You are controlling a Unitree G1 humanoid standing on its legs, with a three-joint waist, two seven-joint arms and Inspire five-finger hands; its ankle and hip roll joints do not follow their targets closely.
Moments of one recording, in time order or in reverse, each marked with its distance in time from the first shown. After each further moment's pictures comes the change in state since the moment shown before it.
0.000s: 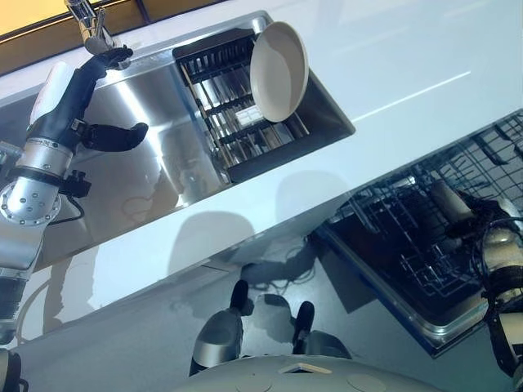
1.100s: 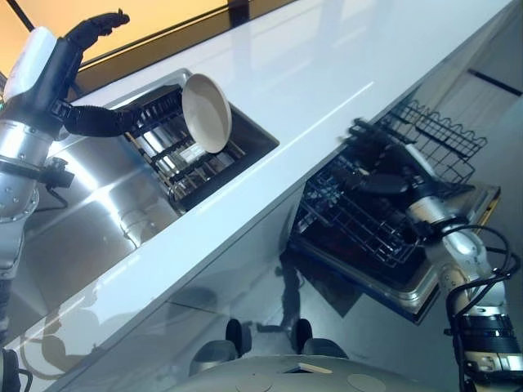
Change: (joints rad) left arm -0.036 0.027 0.147 -0.101 0.067 -0.042 -0.097; right arm 0.333 0.278 -0.166 -0.806 0.628 -0.224 0.519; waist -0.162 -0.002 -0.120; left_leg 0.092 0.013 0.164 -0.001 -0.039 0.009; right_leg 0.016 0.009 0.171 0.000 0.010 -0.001
